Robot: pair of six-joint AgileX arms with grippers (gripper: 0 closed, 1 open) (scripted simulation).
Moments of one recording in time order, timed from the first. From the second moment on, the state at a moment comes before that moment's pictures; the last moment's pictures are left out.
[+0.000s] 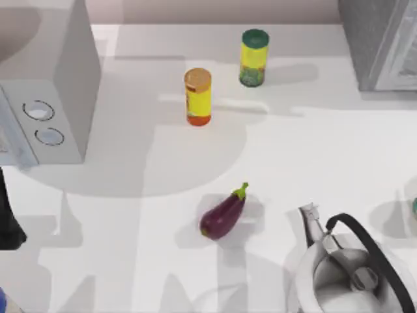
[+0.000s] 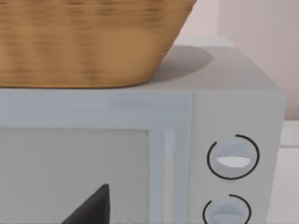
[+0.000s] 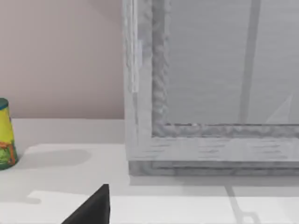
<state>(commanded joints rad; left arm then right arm) 0.00 0.00 0.00 0.00 0.00 0.00 0.00 0.00 0.00 0.00 0.00 0.00</state>
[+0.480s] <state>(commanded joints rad) 0.00 0.00 0.00 0.00 0.00 0.00 0.03 0.19 0.22 -0.06 0.03 0.00</state>
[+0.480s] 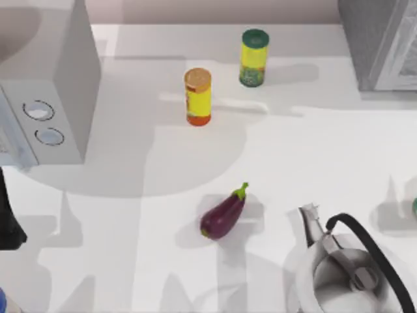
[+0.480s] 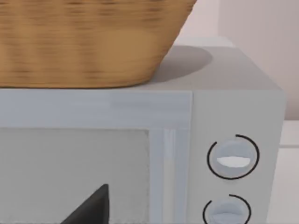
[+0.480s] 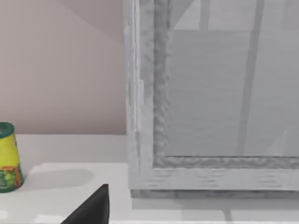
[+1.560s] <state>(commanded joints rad) 0.00 0.00 0.00 0.00 0.00 0.00 0.18 1.30 1.70 -0.41 0.19 0.01</state>
